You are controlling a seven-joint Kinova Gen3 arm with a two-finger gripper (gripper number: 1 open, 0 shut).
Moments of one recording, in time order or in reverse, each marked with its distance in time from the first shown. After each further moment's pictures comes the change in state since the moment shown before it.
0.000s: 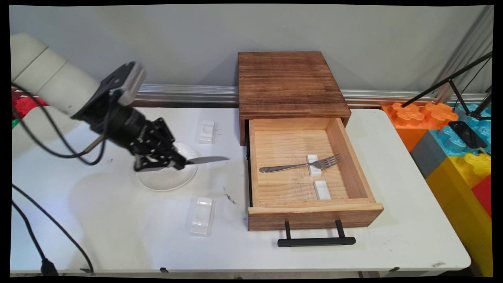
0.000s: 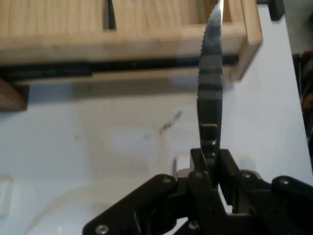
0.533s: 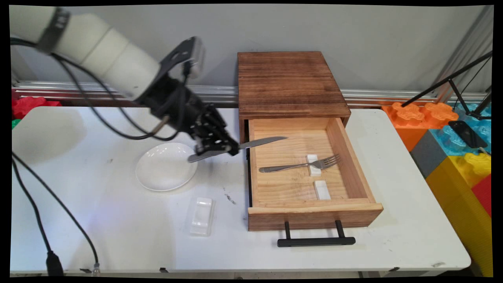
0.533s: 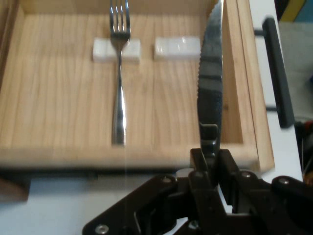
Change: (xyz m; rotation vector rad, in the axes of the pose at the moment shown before) arm 0.095 -0.010 0.037 0.000 0.087 -0.054
